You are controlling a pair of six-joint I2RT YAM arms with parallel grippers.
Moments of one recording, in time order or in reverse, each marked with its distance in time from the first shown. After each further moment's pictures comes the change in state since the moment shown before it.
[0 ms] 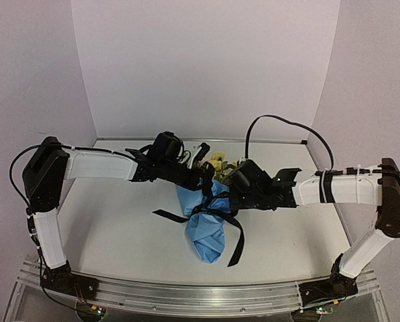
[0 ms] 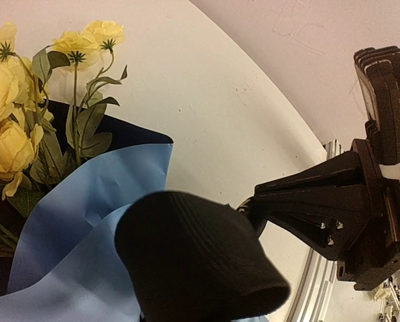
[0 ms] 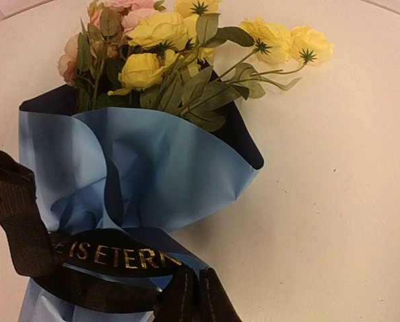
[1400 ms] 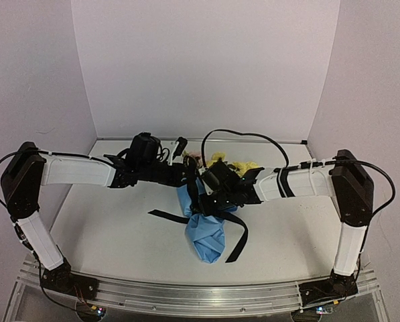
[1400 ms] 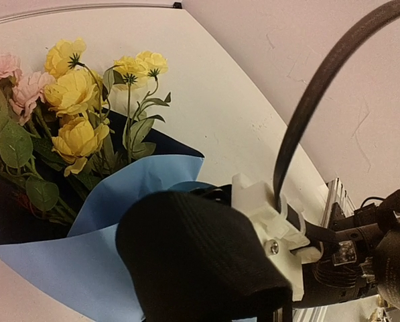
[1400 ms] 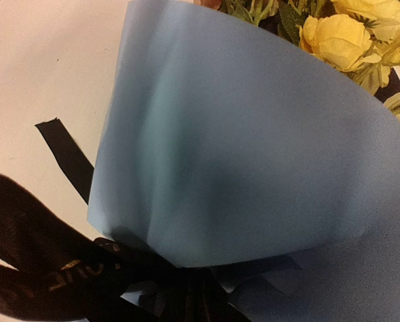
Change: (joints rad) left arm 0.057 -0.188 -0.236 0.163 -0.083 -0.108; right arm -0.001 0.325 0.233 0.091 -0.305 -0.262
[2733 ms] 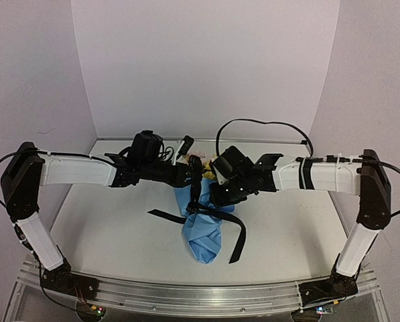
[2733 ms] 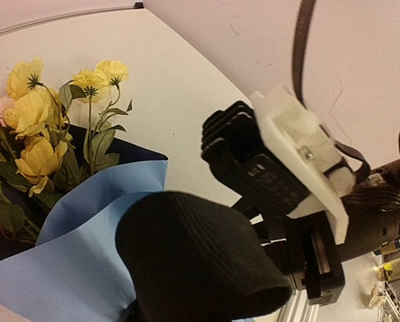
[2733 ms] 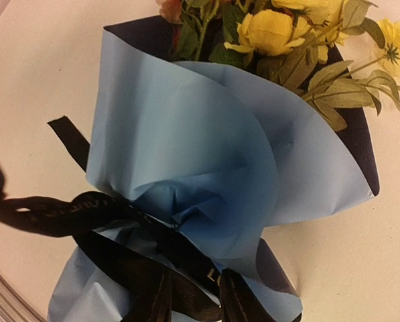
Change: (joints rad) left arm -0.022 -0.003 0.026 0.000 0.080 0.070; right arm -0.027 -0.146 0.021 -0.208 -0.034 0.076
